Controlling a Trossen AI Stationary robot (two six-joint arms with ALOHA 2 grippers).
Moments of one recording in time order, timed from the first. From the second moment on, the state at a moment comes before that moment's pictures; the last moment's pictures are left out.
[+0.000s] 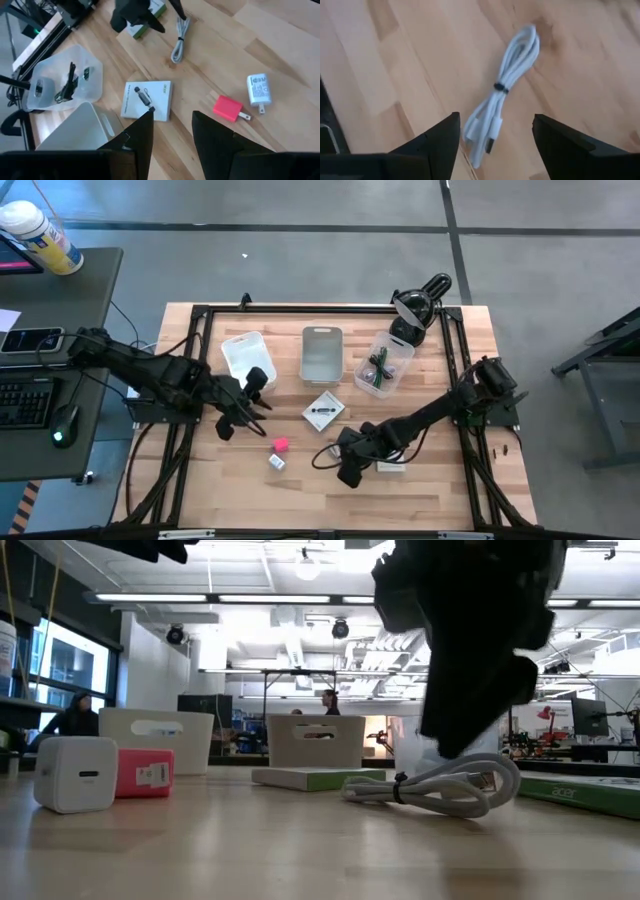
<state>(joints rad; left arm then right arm) -0.20 1.05 0.95 -0.69 -0.13 0.54 0.45 1.88 1.20 -0.42 0.09 0.98</state>
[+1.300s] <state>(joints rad) -0.20 1.04 0.95 -0.63 -0.15 0.54 0.43 1.95 1.21 -0.41 0.11 0.99</state>
